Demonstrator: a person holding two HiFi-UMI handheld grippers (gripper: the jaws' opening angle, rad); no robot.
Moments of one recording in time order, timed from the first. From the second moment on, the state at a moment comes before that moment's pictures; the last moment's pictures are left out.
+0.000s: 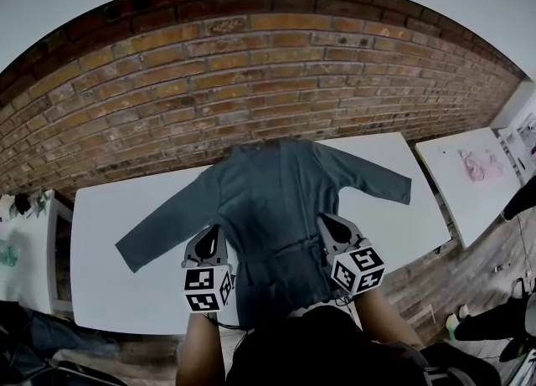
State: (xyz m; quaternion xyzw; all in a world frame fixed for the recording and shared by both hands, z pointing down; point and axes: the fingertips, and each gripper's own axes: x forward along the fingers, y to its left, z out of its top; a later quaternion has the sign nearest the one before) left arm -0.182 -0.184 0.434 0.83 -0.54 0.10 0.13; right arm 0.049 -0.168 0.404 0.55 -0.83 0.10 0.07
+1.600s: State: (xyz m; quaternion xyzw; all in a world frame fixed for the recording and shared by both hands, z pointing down) left arm -0.005 -0.227 0.462 0.85 -0.48 0.19 0.11; right arm 0.535 -0.228 0.564 0.74 -0.57 0.32 0.15
